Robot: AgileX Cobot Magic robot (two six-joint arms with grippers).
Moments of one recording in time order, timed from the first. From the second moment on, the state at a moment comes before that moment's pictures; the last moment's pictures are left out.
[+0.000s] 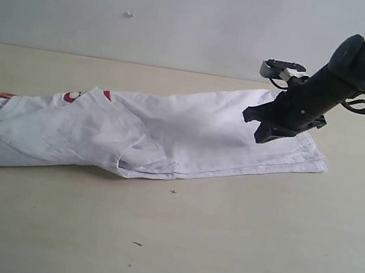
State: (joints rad) left arm 0.28 2.15 -1.29 -0.80 0.56 0.58; right arm 0.00 2.28 -1.66 0.46 0.78 -0.48
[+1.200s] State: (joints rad) left arm -0.22 1.98 -1.75 -0.89 0.89 0.31; right arm -0.01 2.00 -1.67 0.70 0.83 -0.54
